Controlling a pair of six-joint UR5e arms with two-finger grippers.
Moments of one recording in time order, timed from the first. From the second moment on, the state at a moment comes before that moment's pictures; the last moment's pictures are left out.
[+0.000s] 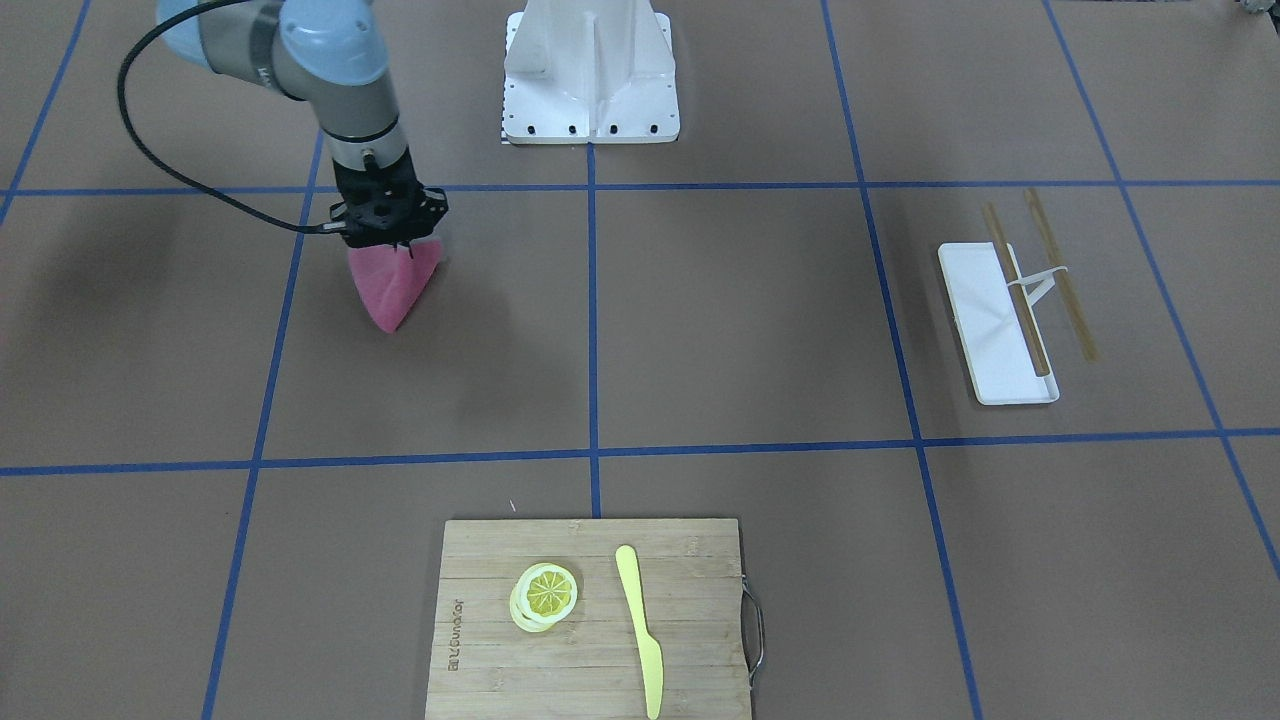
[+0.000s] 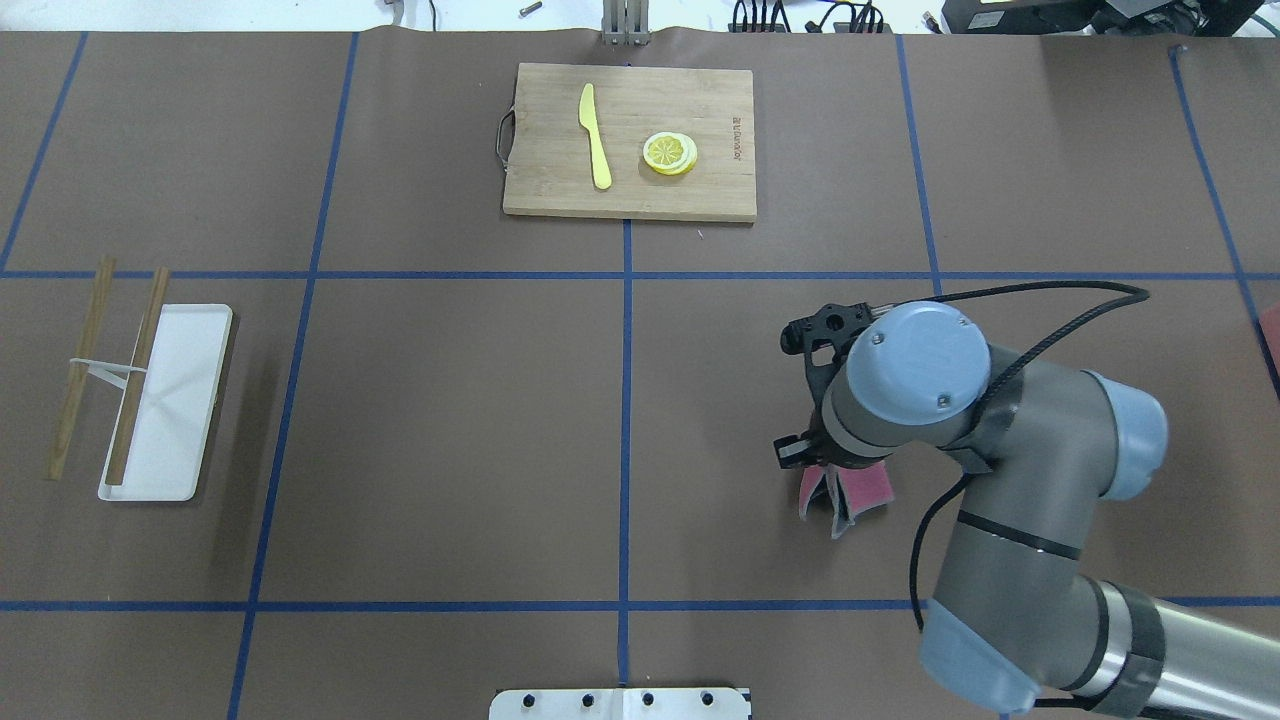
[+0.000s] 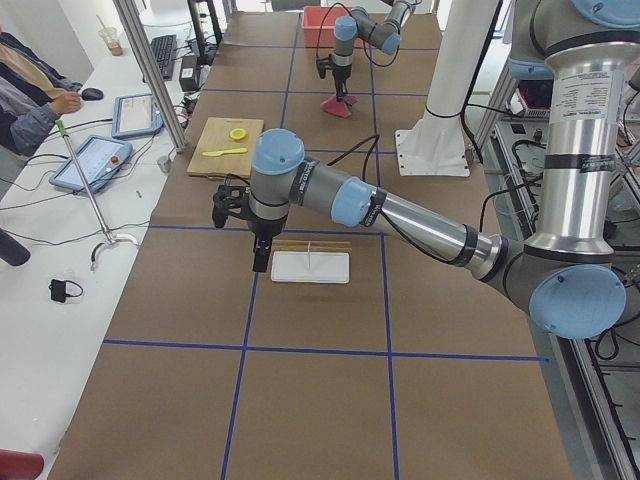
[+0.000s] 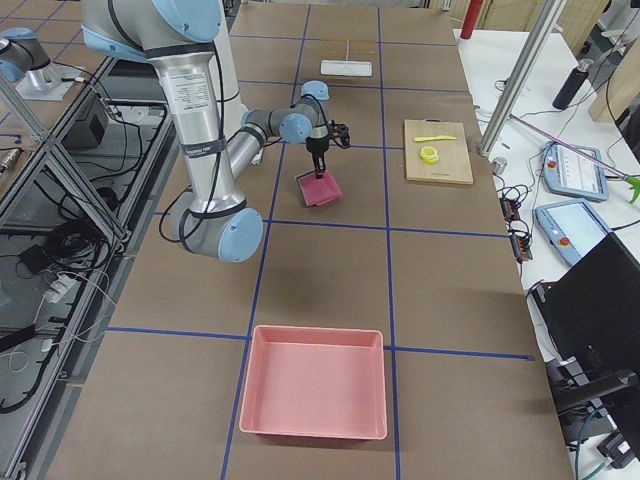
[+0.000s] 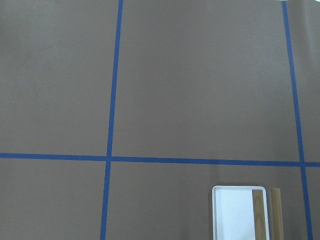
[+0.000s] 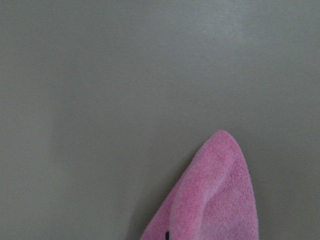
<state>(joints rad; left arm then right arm) -1.53 -1.58 -1.93 -1.58 -2.34 -0.30 0.44 -1.17 1.96 -1.67 1.82 1.01</state>
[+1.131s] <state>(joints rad) -1.53 -1.58 -1.80 -1.57 -2.27 0.01 0.46 -1.24 1.96 -1.66 1.80 0.97</state>
